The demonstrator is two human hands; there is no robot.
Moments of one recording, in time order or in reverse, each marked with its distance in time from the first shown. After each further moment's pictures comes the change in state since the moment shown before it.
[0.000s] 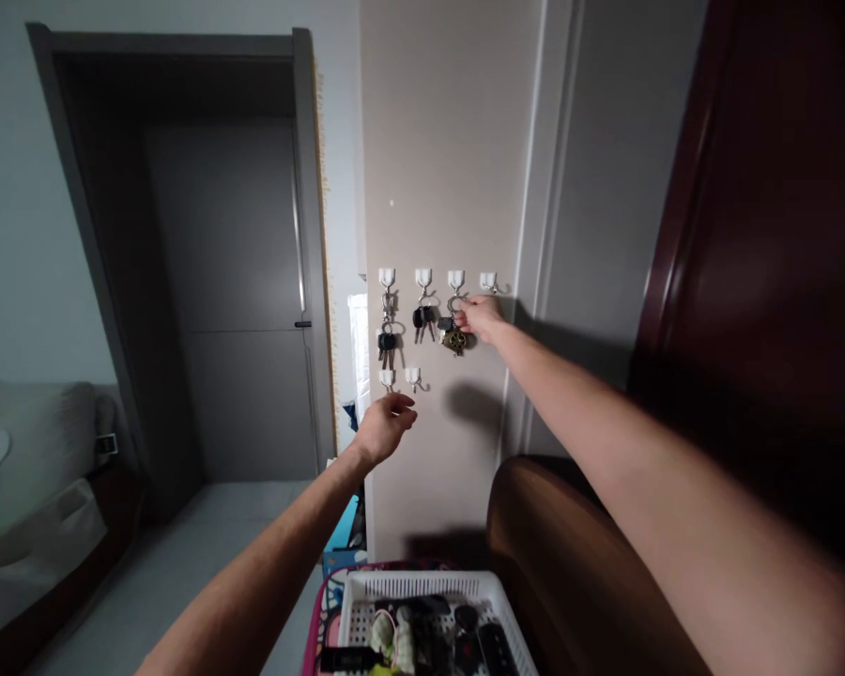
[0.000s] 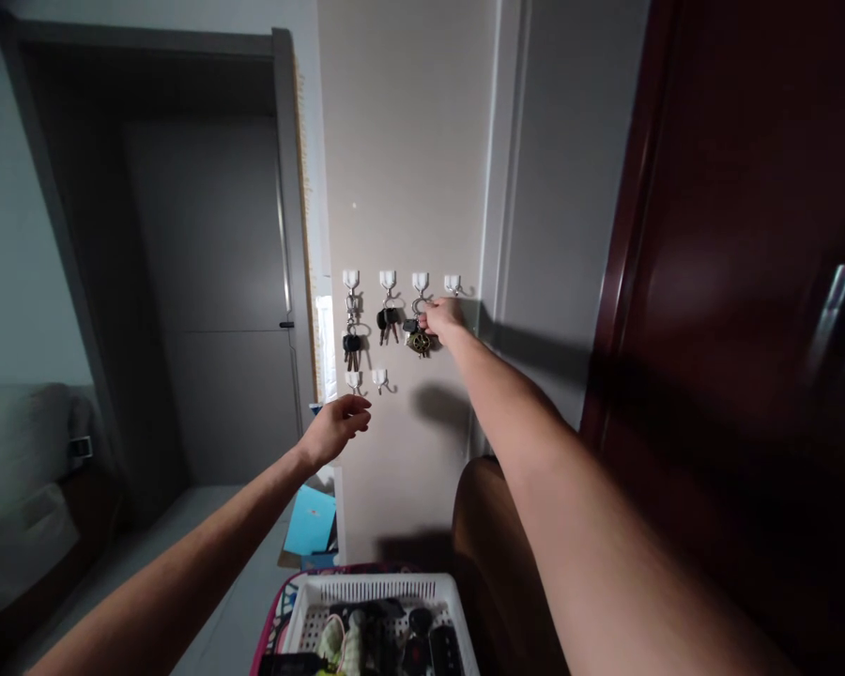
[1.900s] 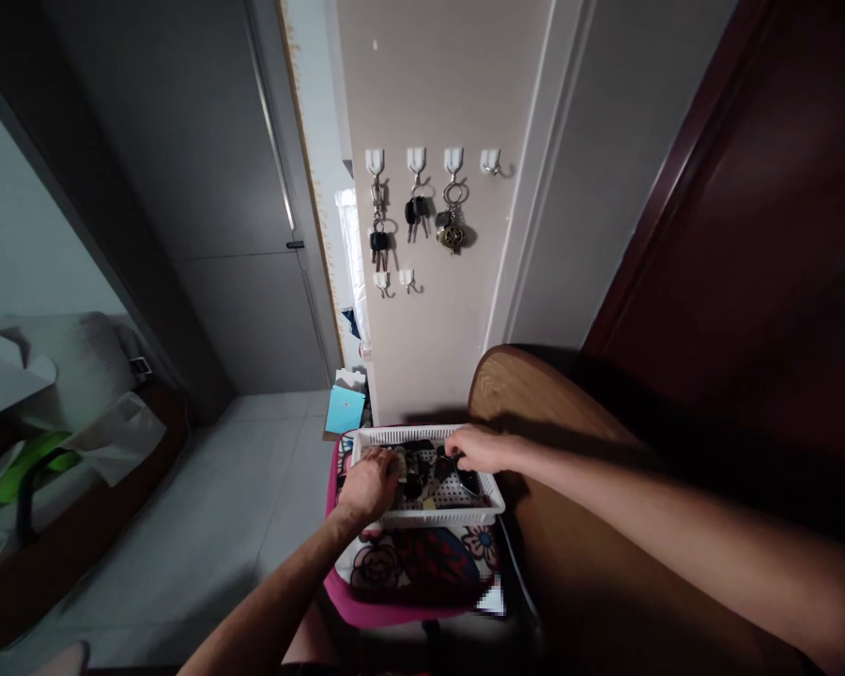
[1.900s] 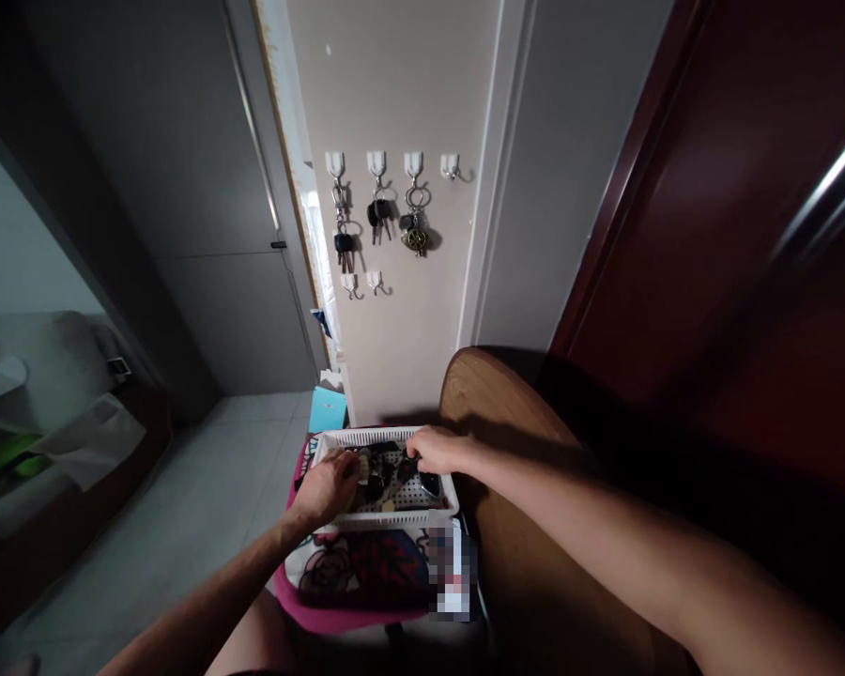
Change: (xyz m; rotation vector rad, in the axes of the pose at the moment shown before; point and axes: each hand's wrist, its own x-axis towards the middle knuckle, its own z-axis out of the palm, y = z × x) left_hand -0.170 -0.108 0.049 0.722 -0.230 -0.040; right_hand -0.241 0.169 -0.039 -1.085 -1.192 -0.302
